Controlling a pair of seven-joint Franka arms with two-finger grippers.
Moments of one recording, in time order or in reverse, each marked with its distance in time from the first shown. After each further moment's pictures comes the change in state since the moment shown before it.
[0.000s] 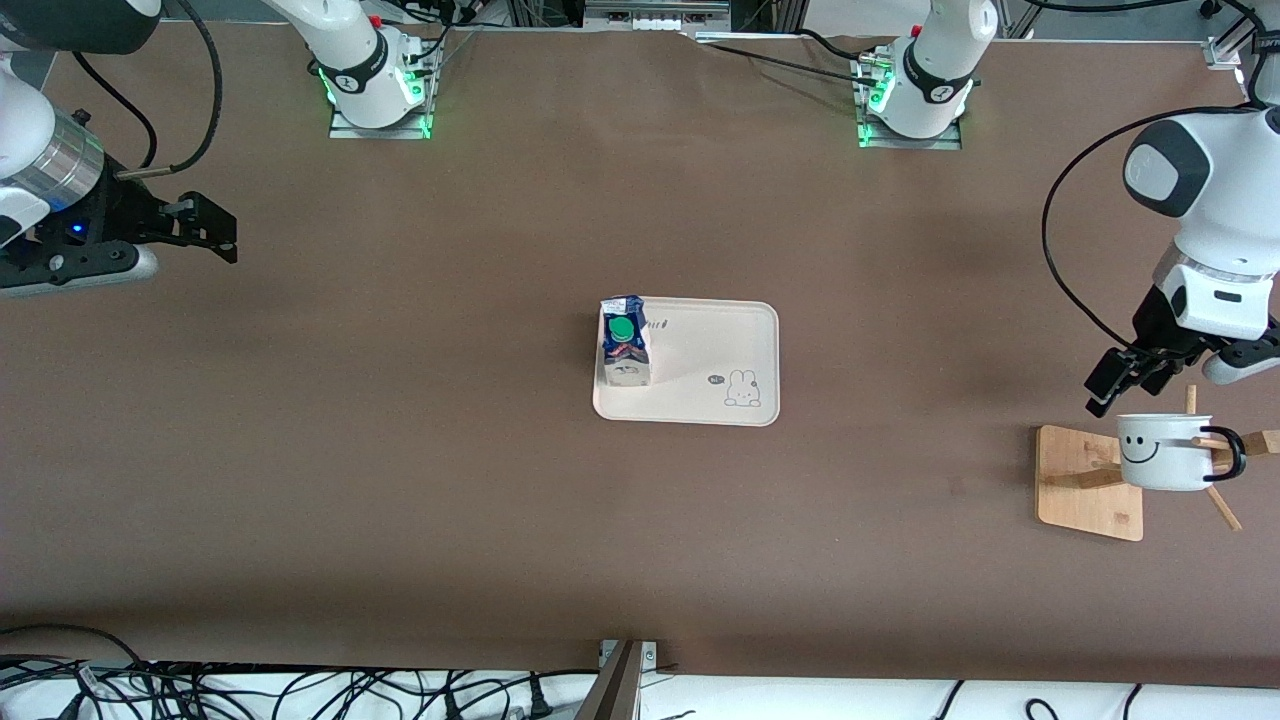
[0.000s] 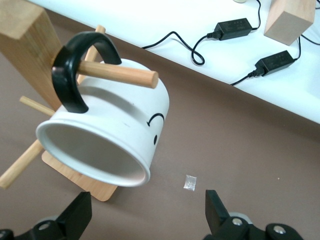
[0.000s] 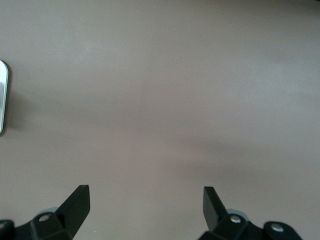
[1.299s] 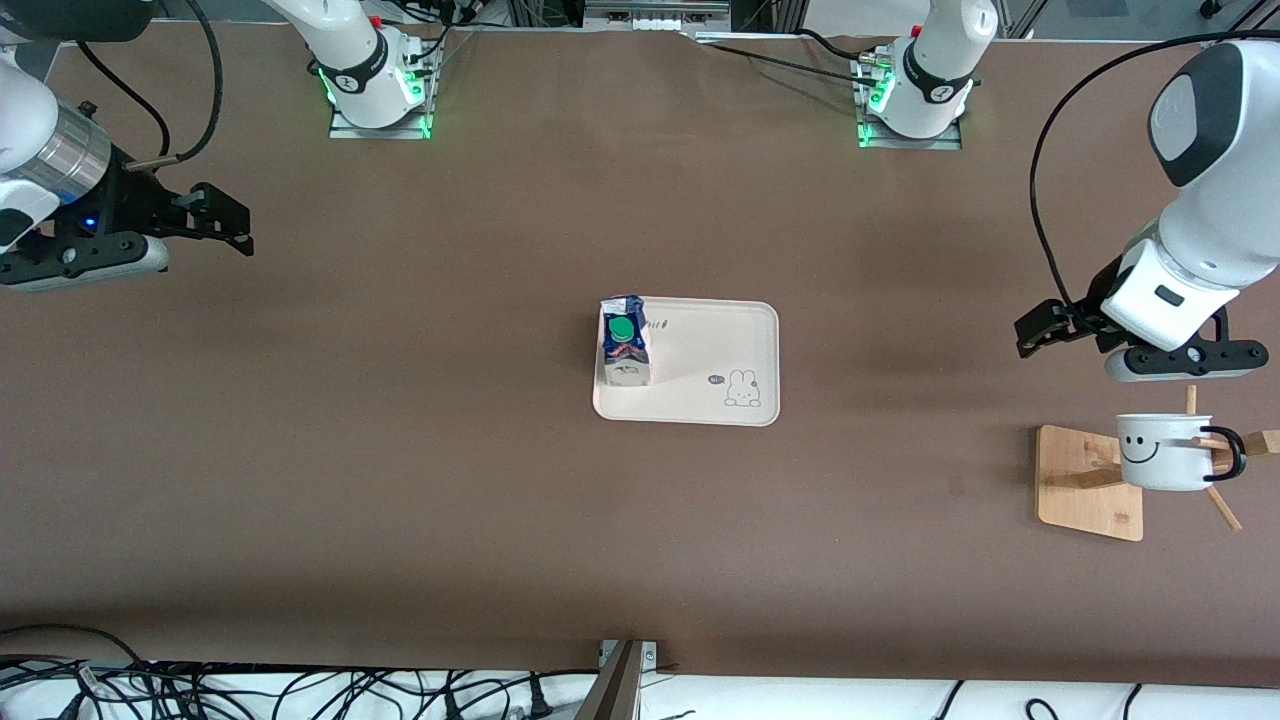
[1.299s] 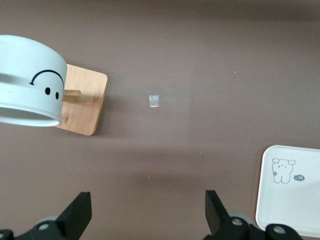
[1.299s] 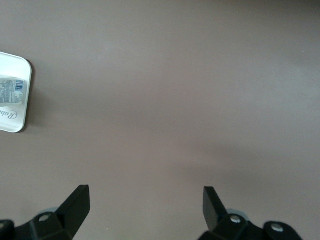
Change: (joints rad) left arm -0.186 0.014 -0.006 0.404 0.115 -0.777 0.080; right arm 0.004 -0.015 0.007 -0.014 0.051 0.001 -0.016
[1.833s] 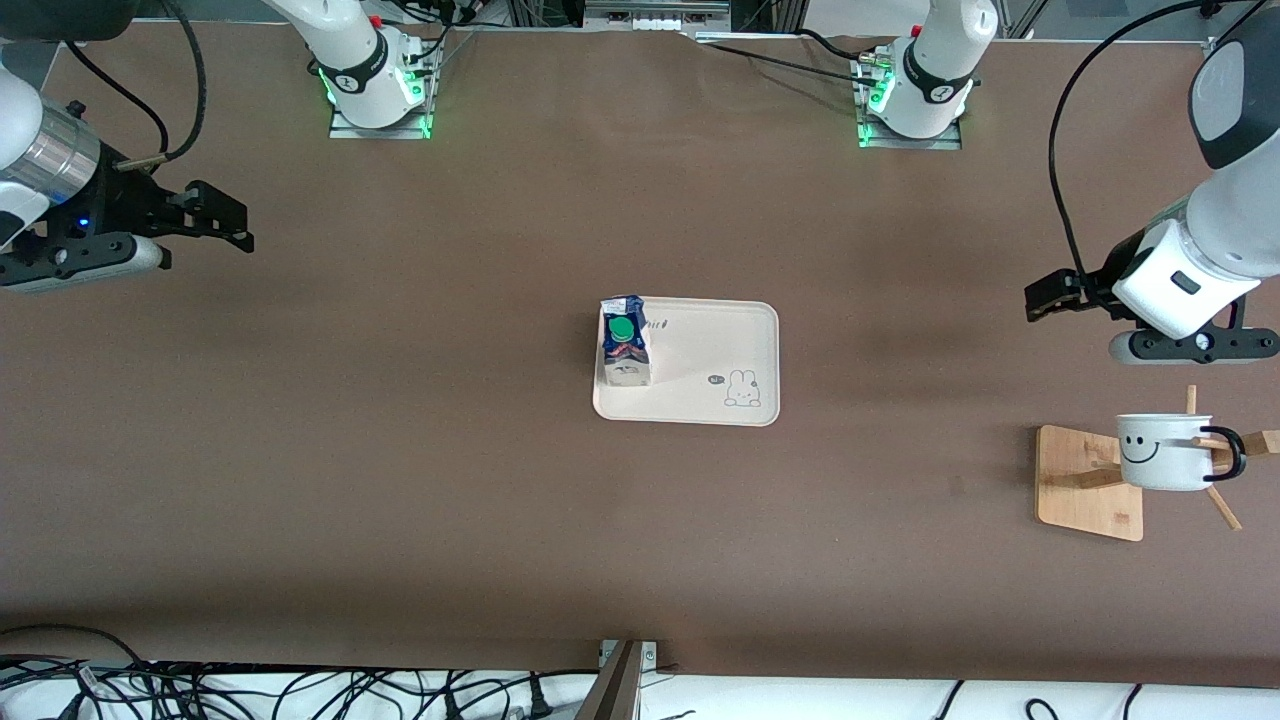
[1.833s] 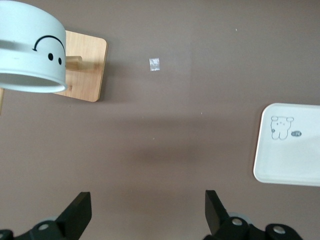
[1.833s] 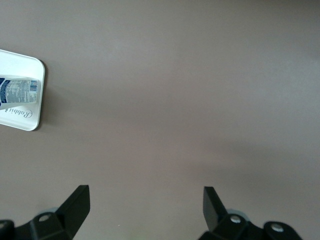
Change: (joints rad) left arm -0.007 0.055 -0.003 0.186 0.000 -0.302 0.034; right arm -0.001 0.001 -0.015 -0.002 0.059 -0.012 -0.008
